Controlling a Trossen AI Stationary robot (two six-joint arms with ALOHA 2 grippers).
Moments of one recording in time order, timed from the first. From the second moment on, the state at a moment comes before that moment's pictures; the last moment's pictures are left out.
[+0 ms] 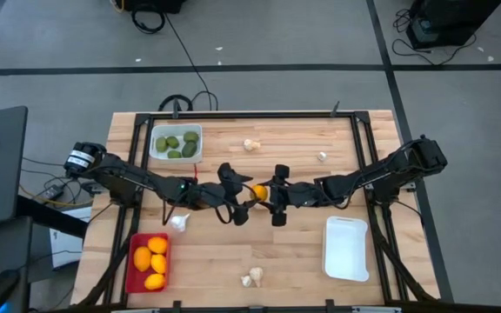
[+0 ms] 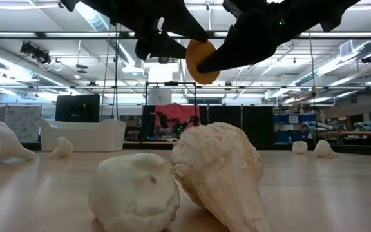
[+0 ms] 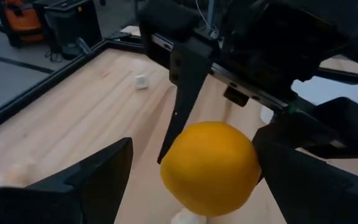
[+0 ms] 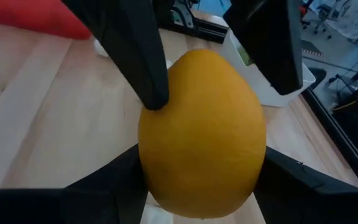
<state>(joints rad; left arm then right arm) -0.22 1.53 0.93 0.22 -0.52 -0.25 0.20 1.55 0.82 0.25 0.40 -0.12</state>
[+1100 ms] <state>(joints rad) -0.26 1.44 1.01 -0.07 -0.57 -0.11 0.19 1.55 0.82 0.18 0.37 0.08</state>
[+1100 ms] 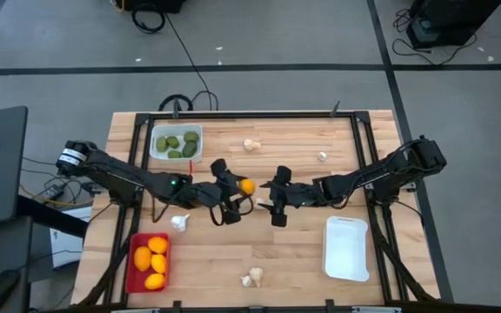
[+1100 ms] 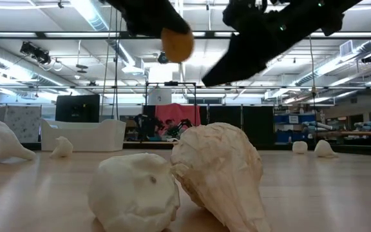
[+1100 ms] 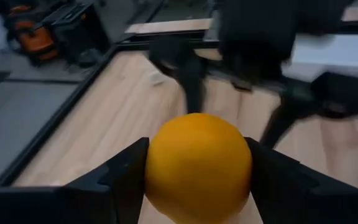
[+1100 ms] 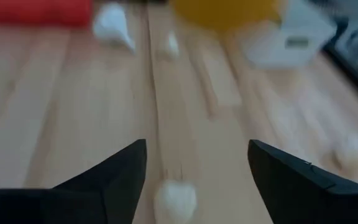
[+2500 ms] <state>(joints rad) -1.11 1.38 1.05 -1.14 -0.27 -1.82 0.21 1.55 0.82 0.06 0.36 0.33</state>
